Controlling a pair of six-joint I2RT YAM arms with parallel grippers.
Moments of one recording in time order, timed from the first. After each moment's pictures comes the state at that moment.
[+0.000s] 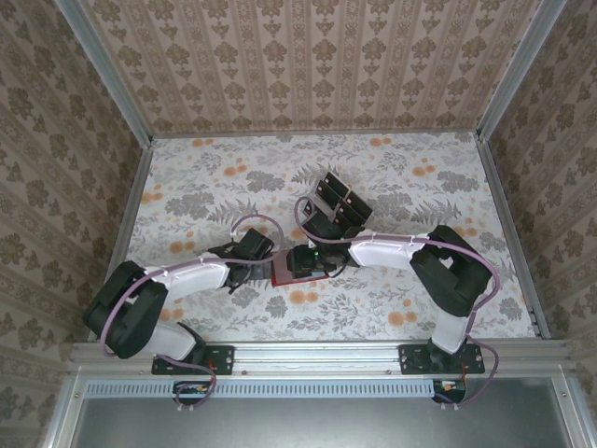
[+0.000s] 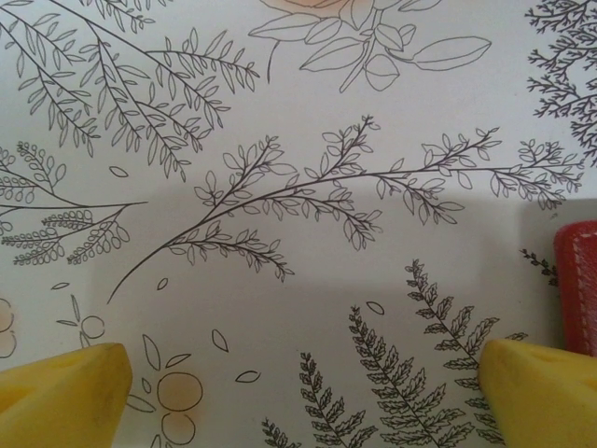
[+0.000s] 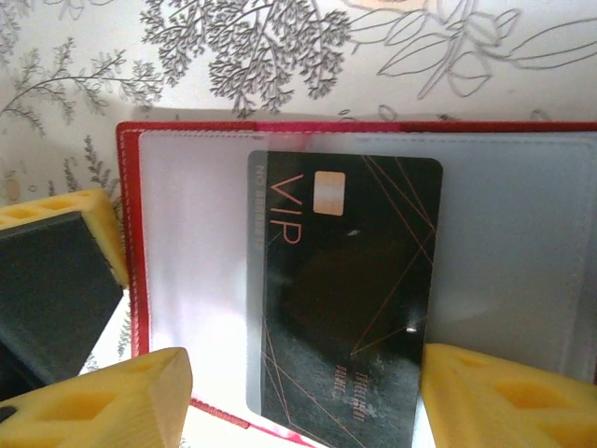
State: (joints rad) left arm -0.71 1.41 0.60 -0.37 -0.34 -0.63; right arm 0.80 1.79 1.03 -0.27 -0.16 0.73
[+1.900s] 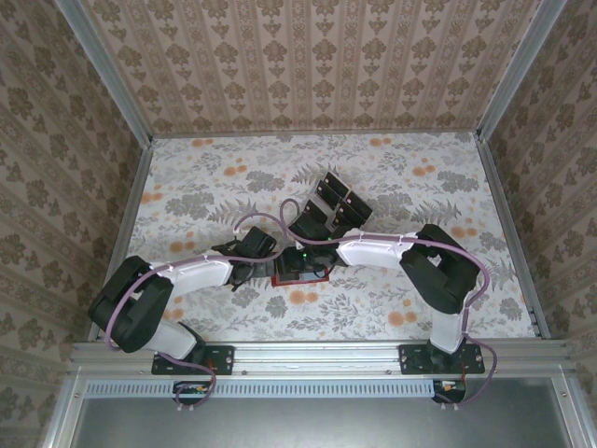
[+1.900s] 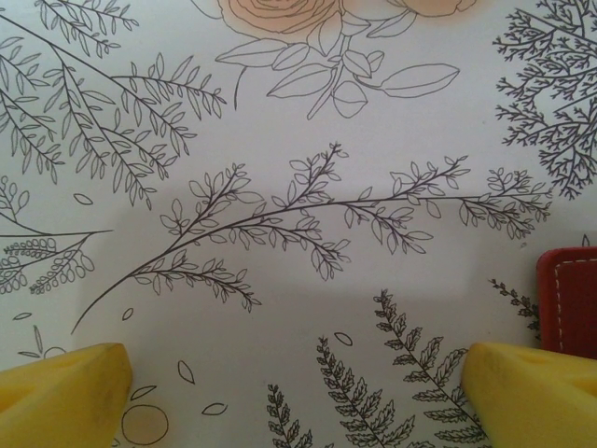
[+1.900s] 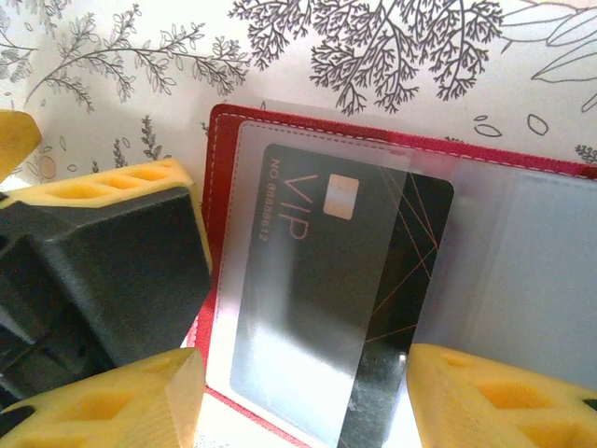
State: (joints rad) left arm -0.71 1.45 0.62 -0.34 -0.33 -0.63; right arm 0.86 1.85 1.13 -0.30 -0.17 0.71
